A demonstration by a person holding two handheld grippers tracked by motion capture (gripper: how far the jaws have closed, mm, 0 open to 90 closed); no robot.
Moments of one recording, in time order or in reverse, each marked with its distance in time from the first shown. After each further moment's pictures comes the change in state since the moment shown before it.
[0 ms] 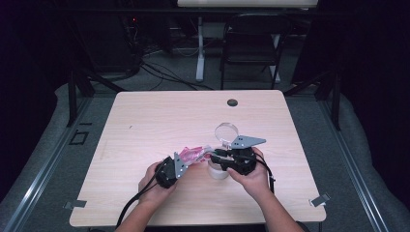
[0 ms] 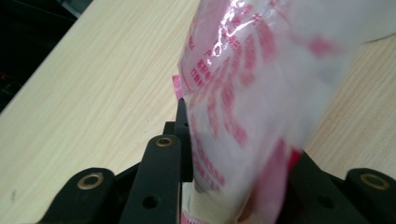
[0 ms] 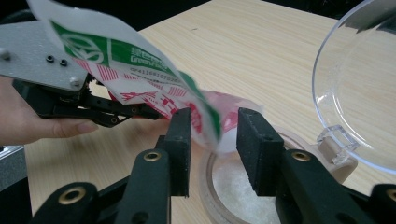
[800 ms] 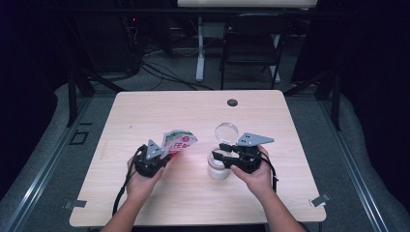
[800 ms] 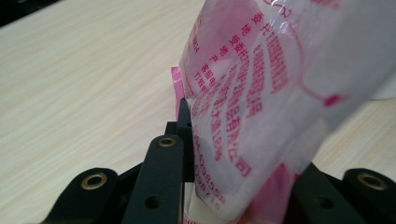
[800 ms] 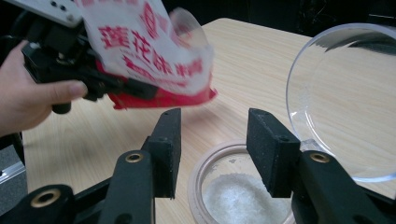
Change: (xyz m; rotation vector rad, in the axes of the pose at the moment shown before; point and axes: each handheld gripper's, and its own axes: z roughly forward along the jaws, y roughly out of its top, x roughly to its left) left arm 0.065 -0.021 -0.022 -0.084 -0.096 -0.325; right arm -0.007 0.003 -0.011 -0.090 -0.010 0.035
